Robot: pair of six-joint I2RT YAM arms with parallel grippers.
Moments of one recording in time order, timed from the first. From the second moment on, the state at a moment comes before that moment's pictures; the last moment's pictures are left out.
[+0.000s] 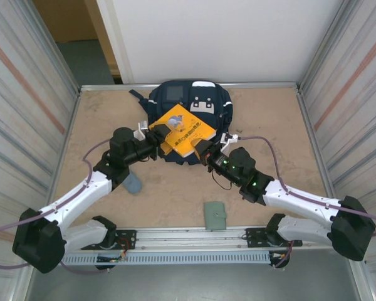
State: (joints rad) left arm -0.50 1.10 0.69 0.21 0.45 -1.56; right arm 0.91 1.08 0.59 0.43 0.11 1.50
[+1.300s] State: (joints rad) left arm -0.34 2.03 1.56 -0.61 0.32 -0.66; right arm 0.31 0.56 0.74 -0.51 -0.06 1.05
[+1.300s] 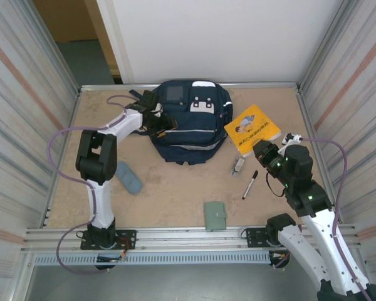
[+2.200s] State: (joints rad) left arm -0.35 1.98 1.49 -0.50 0.43 -0.65; right arm 0.31 0.62 0.72 -0.43 -0.16 1.17
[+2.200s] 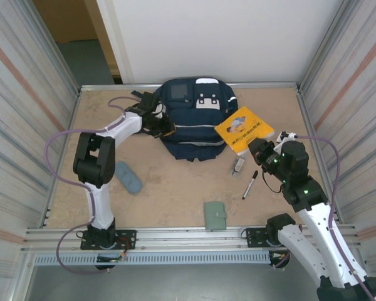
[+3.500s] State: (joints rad) left arm -0.49 1.74 1.62 -0.37 0.26 -0.96; right arm 0.46 0.75 0.64 -0.21 -0.23 1.38
